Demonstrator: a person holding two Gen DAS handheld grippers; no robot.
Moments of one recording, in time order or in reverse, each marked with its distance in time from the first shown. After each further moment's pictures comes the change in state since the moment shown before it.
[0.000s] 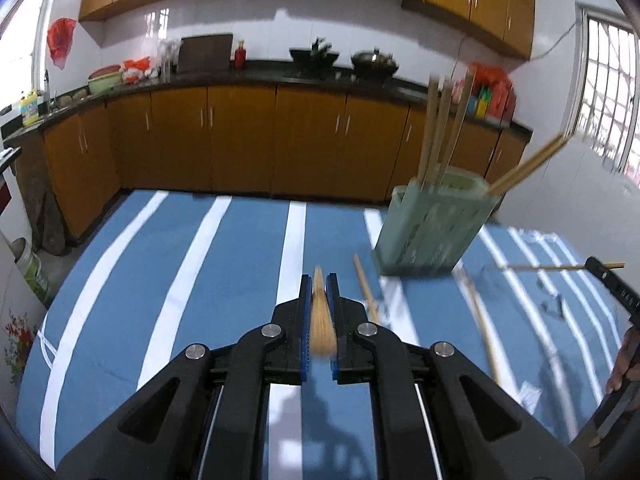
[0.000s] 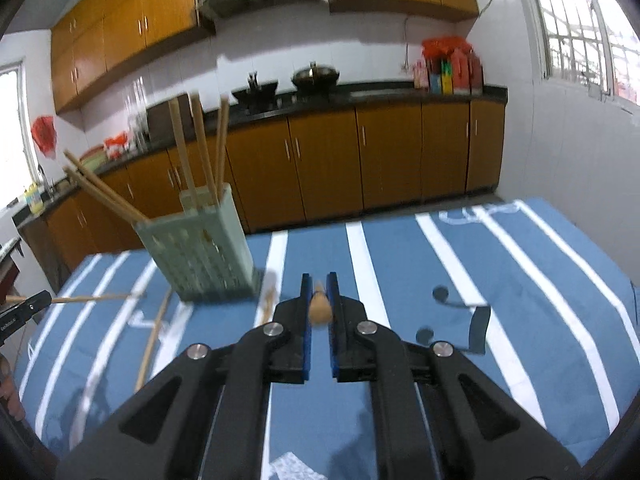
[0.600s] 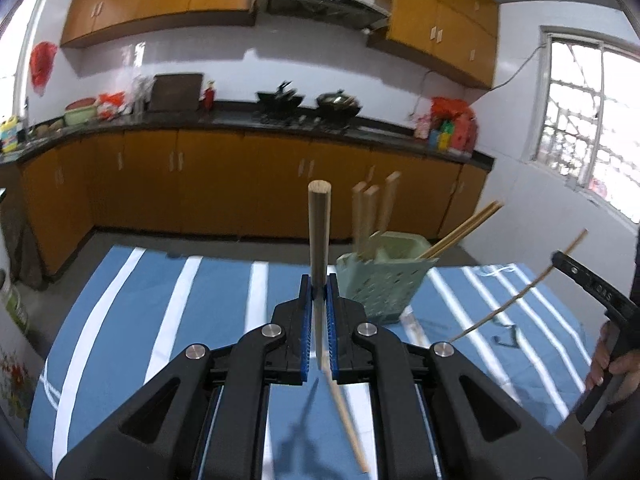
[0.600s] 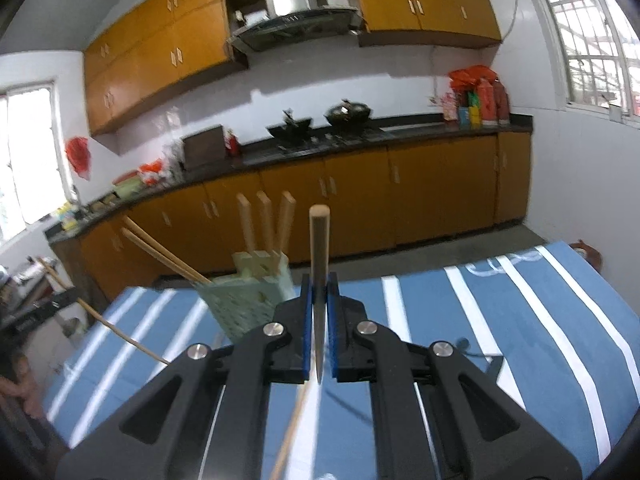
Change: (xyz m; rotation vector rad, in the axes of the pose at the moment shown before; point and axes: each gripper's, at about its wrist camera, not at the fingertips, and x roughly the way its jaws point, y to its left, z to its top) left arm -0.049 -0.024 0.042 0.043 -0.129 -0.137; right arm -0.046 0.020 0.060 -0.009 -0.093 0.177
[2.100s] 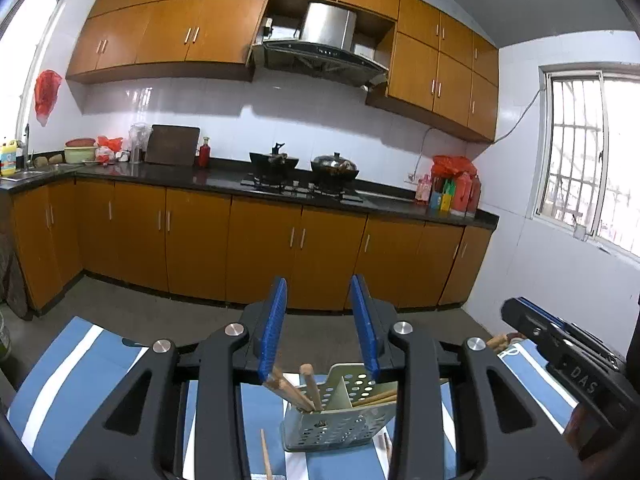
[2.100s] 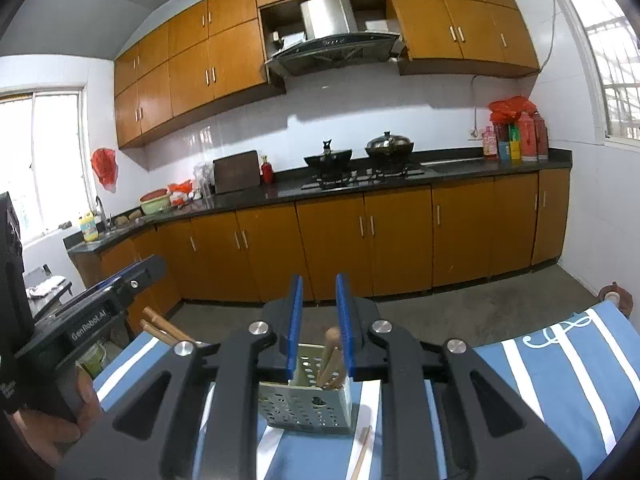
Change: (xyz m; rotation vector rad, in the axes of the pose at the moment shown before) left arm 0.062 -0.056 0.070 -0.032 -0.229 0.030; right arm 0.066 0.048 0.053 -0.058 -0.101 0.055
